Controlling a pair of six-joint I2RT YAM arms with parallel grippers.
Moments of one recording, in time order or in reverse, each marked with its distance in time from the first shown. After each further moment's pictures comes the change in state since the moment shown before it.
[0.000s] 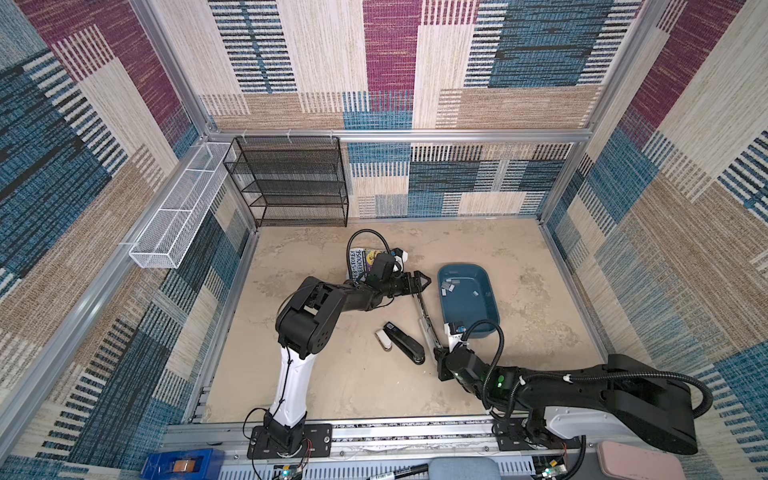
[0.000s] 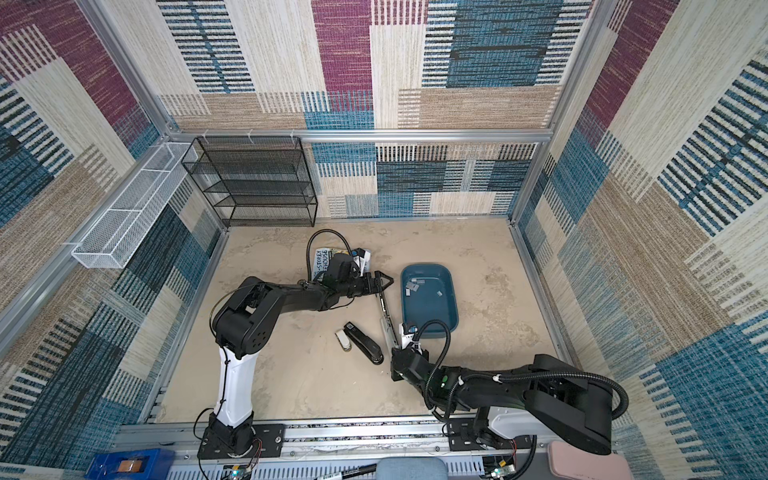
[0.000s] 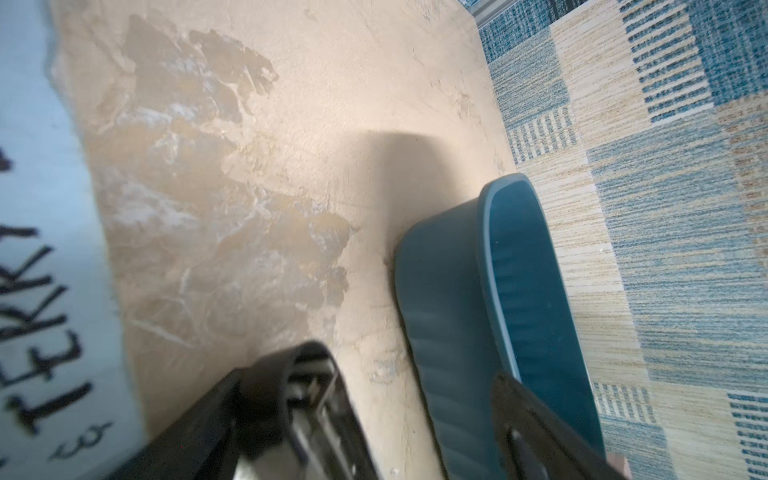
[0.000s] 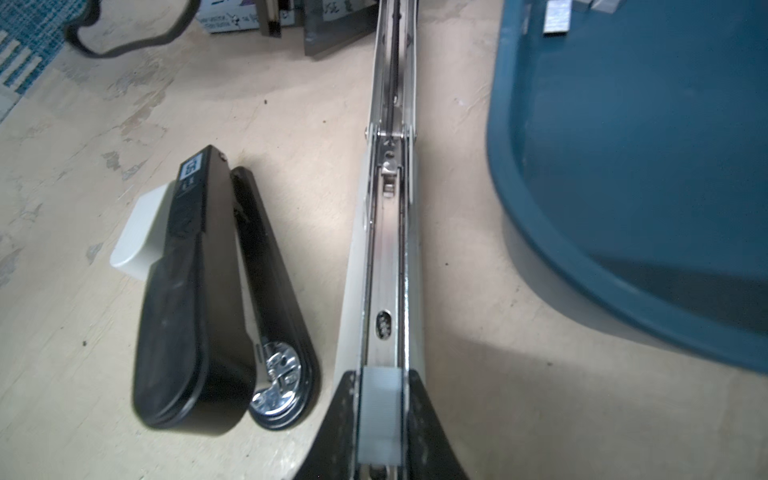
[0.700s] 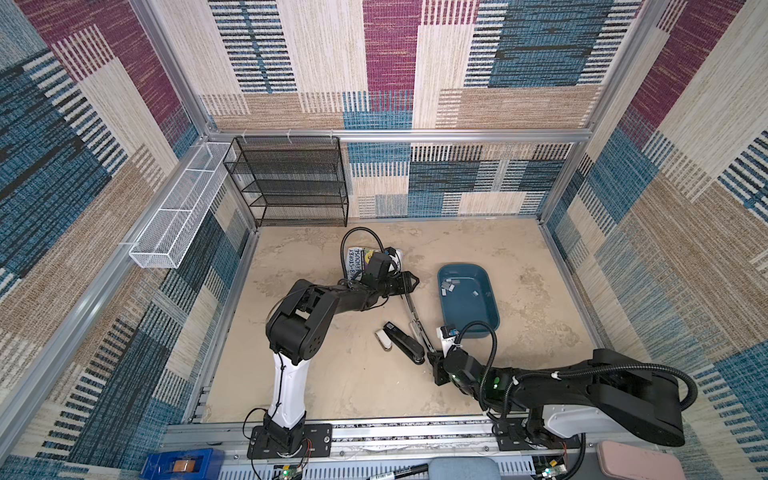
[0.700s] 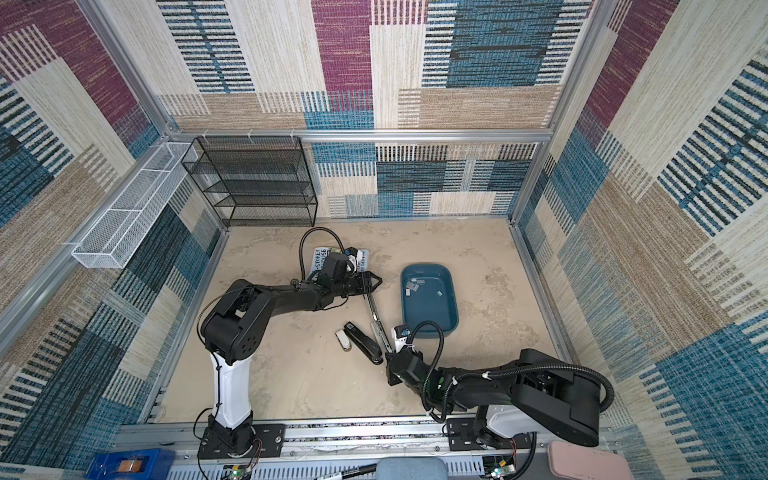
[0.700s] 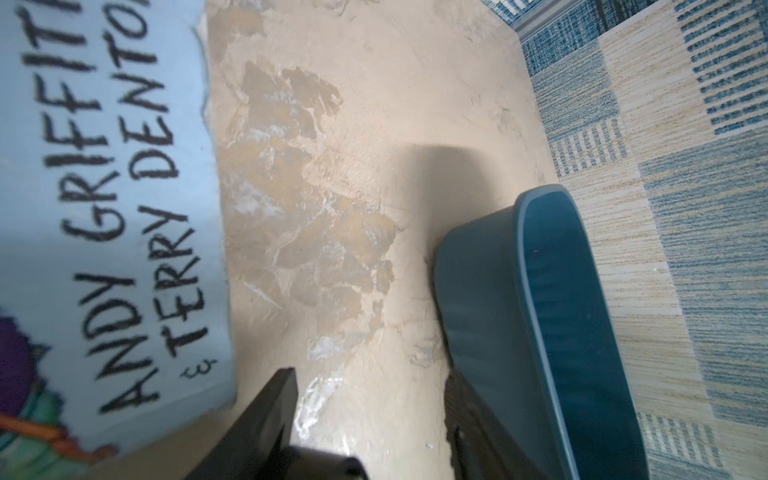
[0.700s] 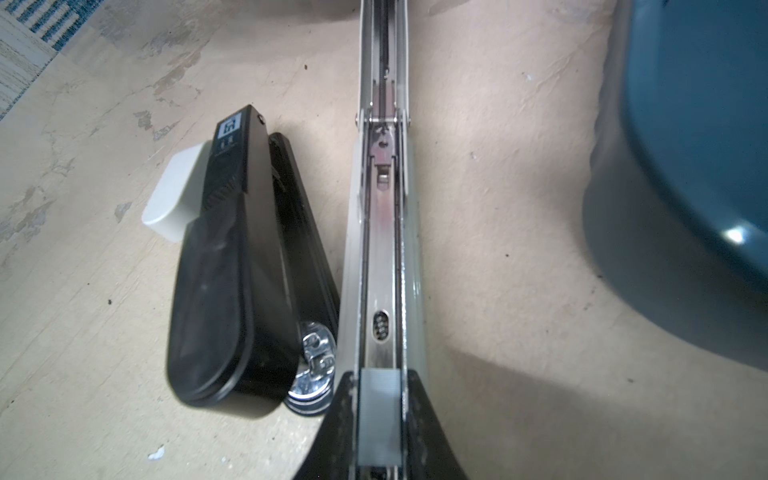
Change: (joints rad) left arm 0.001 -0.112 -0.068 -0.068 -0.117 0.063; right arm 0.006 0.082 -0.008 0.100 -0.045 -0.047
